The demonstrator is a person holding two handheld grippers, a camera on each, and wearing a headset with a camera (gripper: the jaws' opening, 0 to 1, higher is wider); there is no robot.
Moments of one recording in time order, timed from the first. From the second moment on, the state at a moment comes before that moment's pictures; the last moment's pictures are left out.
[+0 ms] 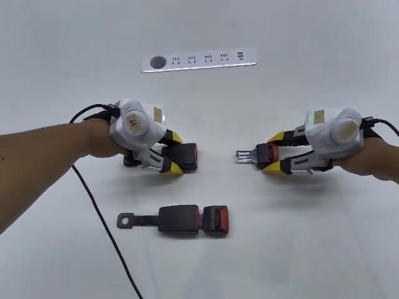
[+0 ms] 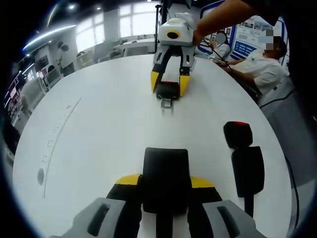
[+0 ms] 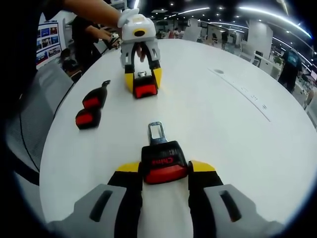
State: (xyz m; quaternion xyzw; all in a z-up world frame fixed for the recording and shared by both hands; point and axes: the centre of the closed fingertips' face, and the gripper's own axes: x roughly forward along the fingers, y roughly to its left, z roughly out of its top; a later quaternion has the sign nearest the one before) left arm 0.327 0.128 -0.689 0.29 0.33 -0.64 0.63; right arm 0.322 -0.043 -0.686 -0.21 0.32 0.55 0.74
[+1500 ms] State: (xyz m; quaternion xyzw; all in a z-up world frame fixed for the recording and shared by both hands) left arm 0.337 0.169 -0.634 0.09 0.32 -0.43 0.84; right arm 0.334 -0.053 -0.631 -0.08 0.25 0.26 0.93
